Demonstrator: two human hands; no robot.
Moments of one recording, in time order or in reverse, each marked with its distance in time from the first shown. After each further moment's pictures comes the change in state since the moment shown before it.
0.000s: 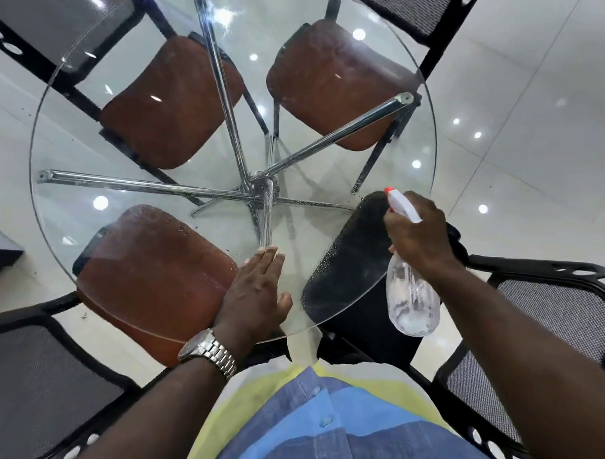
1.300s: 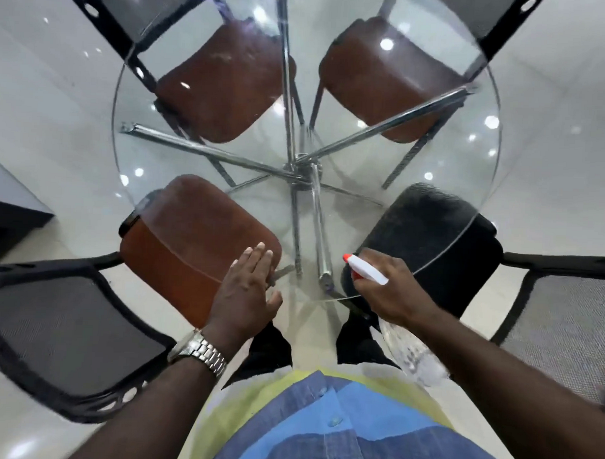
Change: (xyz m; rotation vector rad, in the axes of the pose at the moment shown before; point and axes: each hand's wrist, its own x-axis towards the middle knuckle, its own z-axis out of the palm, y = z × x) left_hand -0.117 -0.126 -0.007 -0.057 0.069 -0.124; right_hand -0.167 -0.012 0.119 -0.120 -0.449 -0.172
